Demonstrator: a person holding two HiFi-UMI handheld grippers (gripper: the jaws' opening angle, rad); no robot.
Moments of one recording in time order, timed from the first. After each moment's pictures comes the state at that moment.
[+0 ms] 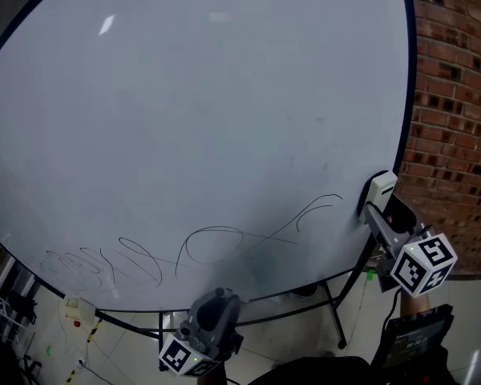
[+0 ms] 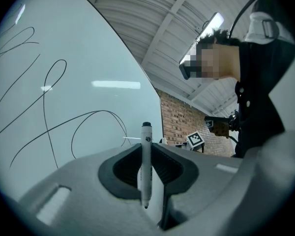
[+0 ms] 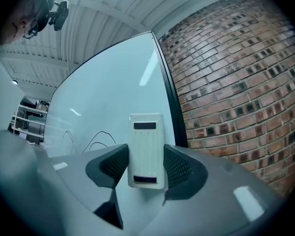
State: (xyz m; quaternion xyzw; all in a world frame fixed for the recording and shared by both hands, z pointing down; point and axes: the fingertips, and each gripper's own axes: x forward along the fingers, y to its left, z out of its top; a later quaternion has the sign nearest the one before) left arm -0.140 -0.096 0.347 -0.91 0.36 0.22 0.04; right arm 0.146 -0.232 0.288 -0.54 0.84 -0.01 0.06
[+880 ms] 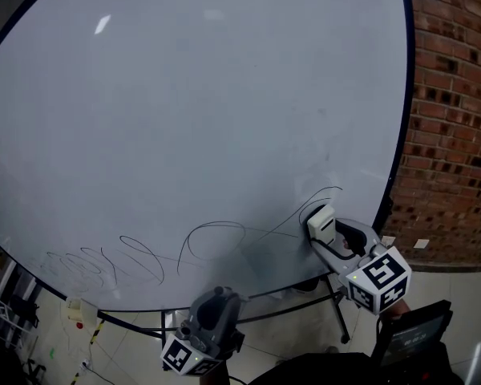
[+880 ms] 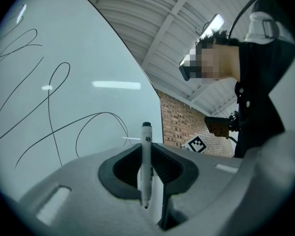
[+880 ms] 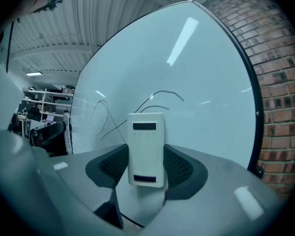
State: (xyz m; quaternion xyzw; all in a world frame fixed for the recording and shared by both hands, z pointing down) left arm -0.148 -0.092 0.346 -0.91 0.36 0.22 0.04; right arm 0.028 -0.210 0.354 -0.43 0.90 -0.01 -0.07
